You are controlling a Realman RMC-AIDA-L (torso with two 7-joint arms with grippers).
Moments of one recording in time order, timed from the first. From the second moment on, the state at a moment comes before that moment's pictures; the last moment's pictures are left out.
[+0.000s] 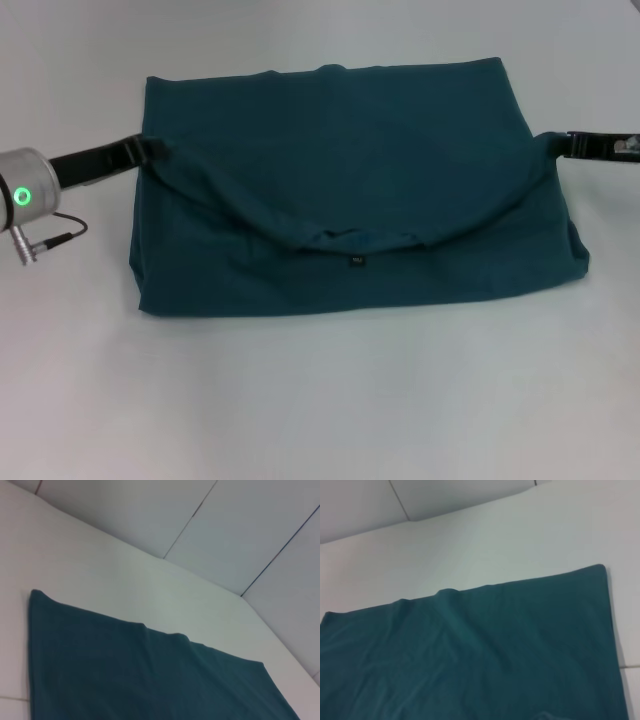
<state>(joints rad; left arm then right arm) -0.86 -2.05 0.36 0.45 2.18 0.92 -1.98 0.82 1.91 -0.39 -0.45 -2.39 -0.85 2.03</state>
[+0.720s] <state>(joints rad) -0.85 -2.08 0.42 0.47 2.18 0.91 -1.96 0.81 1.92 -0.42 -0.44 -2.39 -0.81 2.03</state>
